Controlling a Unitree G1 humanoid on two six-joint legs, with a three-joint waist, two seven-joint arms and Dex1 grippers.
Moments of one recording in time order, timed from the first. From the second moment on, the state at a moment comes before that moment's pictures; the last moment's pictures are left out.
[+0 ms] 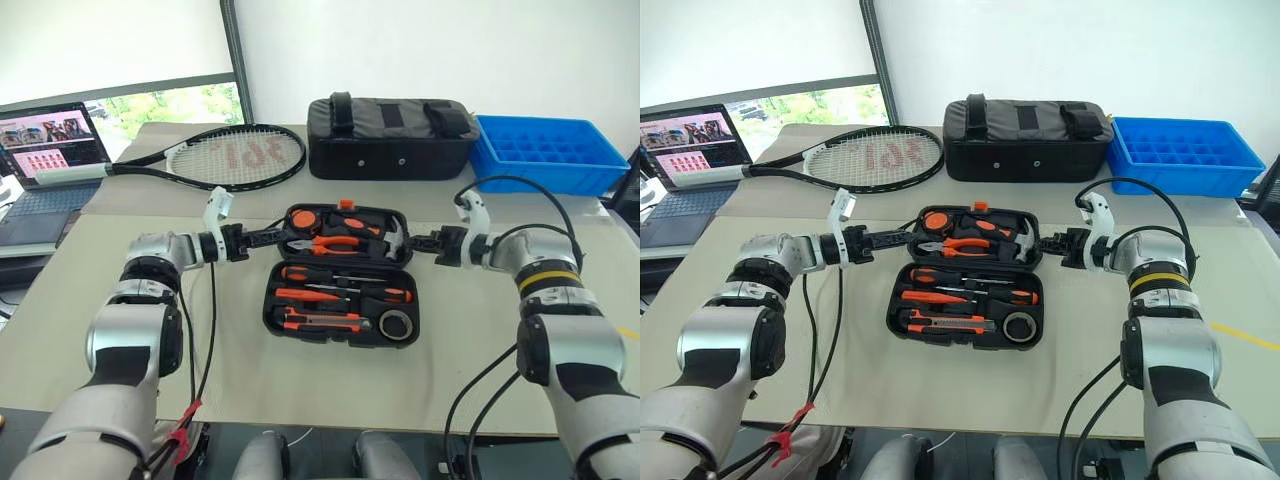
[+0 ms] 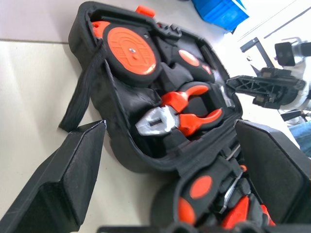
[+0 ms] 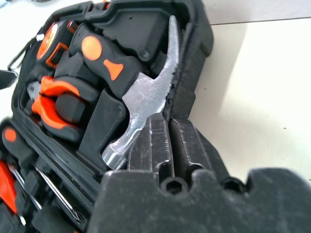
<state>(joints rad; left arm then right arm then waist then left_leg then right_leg) -1.10 0.46 0.10 1.22 -0.31 0.62 -1.13 -1.05 -0.54 -0.09 1.07 0.27 0.73 0.91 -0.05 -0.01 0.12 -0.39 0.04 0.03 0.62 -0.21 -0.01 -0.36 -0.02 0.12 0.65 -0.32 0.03</state>
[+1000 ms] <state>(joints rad) -1.10 0.42 0.16 1.27 -0.22 0.49 -1.11 -0.96 -0.54 -0.16 0.93 0.27 0.72 0.94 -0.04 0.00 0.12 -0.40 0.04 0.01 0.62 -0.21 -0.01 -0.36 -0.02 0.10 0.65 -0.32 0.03</state>
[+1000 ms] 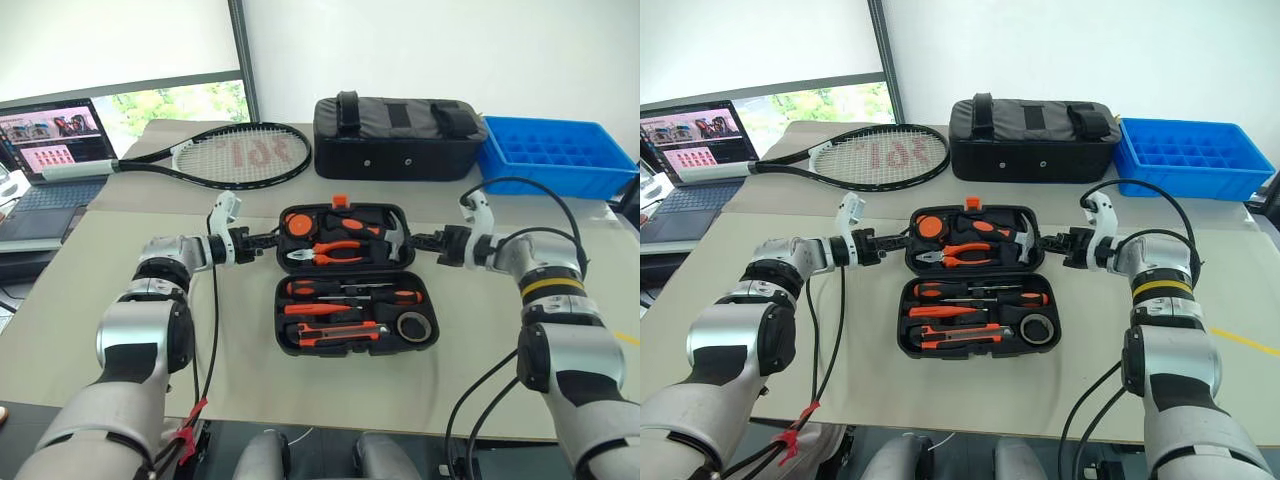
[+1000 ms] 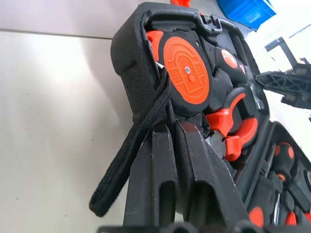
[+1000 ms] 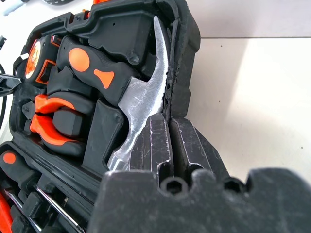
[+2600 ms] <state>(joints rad) -0.75 0.68 -0.20 1.01 0.61 -1.47 -0.59 -0.35 -0.74 -0.05 0.73 0.04 -1.15 1.06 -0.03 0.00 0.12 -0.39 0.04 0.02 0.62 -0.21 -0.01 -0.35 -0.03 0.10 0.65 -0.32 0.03</state>
